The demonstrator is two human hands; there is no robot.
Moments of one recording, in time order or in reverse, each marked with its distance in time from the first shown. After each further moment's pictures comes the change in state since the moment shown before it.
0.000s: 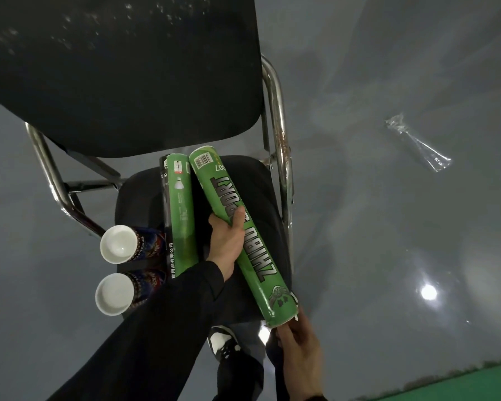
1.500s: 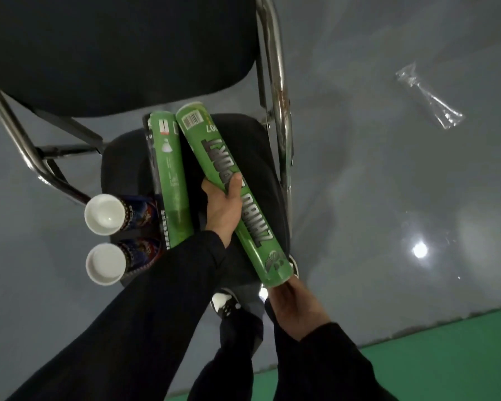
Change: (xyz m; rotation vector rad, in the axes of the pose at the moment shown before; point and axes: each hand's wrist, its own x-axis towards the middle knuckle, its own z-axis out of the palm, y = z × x) left_hand 0.005 -0.014 -0.001 0.093 0.006 0.045; right_hand 0.035 -0.009 -0.004 0.769 -0.146 0.759
